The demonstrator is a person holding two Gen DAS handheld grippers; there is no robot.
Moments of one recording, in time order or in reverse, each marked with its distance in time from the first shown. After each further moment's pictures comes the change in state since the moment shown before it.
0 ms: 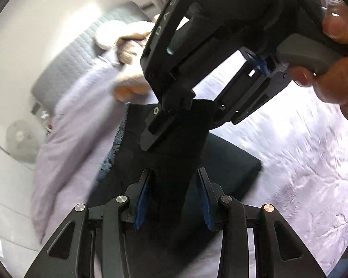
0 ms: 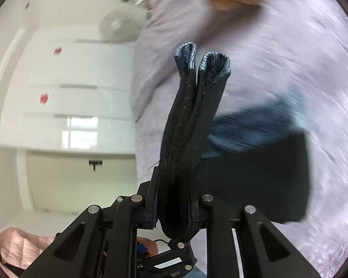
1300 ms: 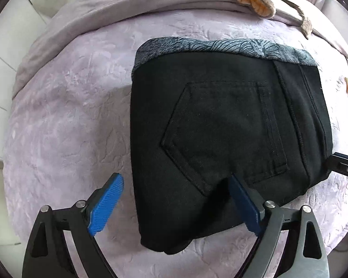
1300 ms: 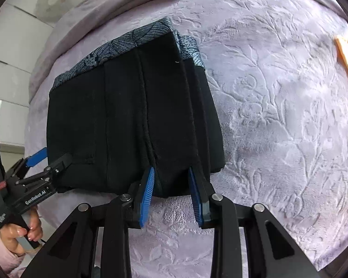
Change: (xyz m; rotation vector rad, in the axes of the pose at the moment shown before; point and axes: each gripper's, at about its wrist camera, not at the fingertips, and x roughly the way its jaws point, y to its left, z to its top) left arm 0.039 0.125 -0.128 -0.701 0.455 -0.069; right arm 0.018 -0.026 -0.075 -0.121 -0.038 -0.750
